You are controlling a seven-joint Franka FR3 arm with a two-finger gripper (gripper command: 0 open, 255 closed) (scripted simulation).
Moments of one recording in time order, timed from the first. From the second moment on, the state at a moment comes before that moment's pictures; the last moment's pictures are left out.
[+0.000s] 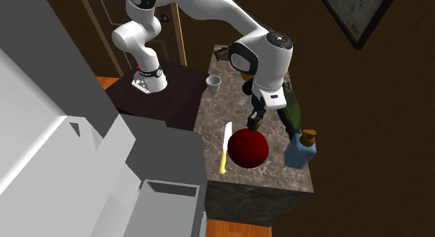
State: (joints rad) arm -0.14 0.55 -0.11 -1.51 0.03 2.06 -0.11
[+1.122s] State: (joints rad) arm -0.14 0.50 -0.11 -1.42 0.03 1.93 -0.11
